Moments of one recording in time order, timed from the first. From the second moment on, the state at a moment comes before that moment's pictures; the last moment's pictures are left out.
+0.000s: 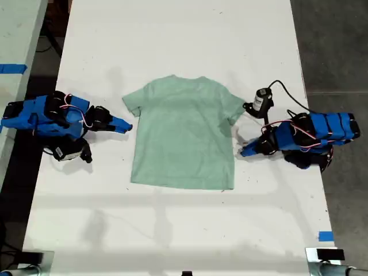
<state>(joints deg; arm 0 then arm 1) -7.8 204.8 186.1 59.1 -0.4 -3.1 200.3 174.2 78.0 -44.7</state>
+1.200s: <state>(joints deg) -7.8 204.8 186.1 59.1 -0.4 59.1 124.8 138.8 63.5 -47.4</state>
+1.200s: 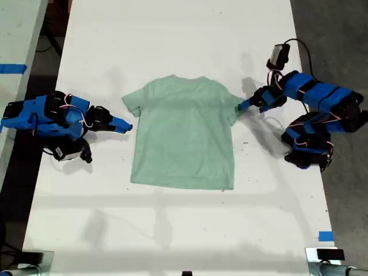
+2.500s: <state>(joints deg) -7.8 204.8 186.1 59.1 -0.1 17.1 98.4 108.1 46.8 -45.8</state>
